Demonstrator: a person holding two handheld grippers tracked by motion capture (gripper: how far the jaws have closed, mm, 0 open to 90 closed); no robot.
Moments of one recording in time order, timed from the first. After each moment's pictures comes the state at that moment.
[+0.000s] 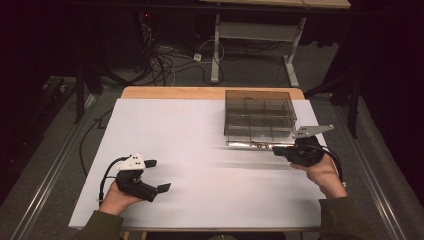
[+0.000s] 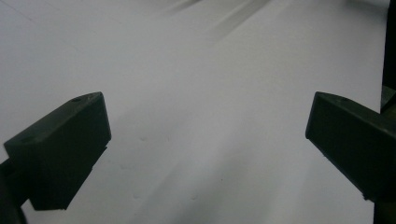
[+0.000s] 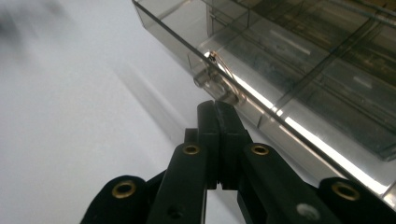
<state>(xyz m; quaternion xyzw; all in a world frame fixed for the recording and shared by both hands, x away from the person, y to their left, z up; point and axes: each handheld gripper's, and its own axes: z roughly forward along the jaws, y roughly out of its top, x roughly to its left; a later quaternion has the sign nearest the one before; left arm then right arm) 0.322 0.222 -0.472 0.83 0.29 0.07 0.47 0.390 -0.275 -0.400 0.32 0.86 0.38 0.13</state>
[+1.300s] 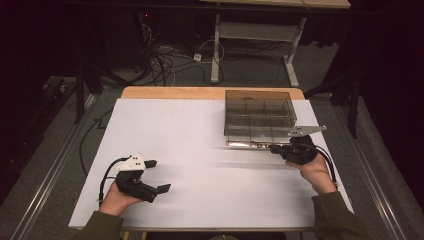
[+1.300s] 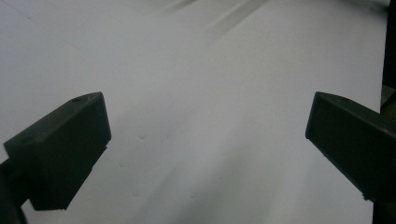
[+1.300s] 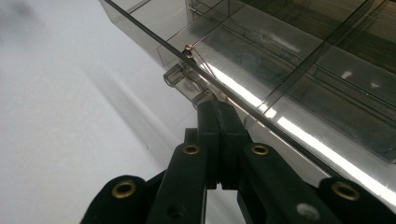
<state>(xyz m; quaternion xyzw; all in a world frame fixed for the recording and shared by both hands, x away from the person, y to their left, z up) 0.320 0.222 -0.472 0.83 0.29 0.07 0.47 0.407 -0.270 -0.421 0.34 0.84 0.39 0.14</state>
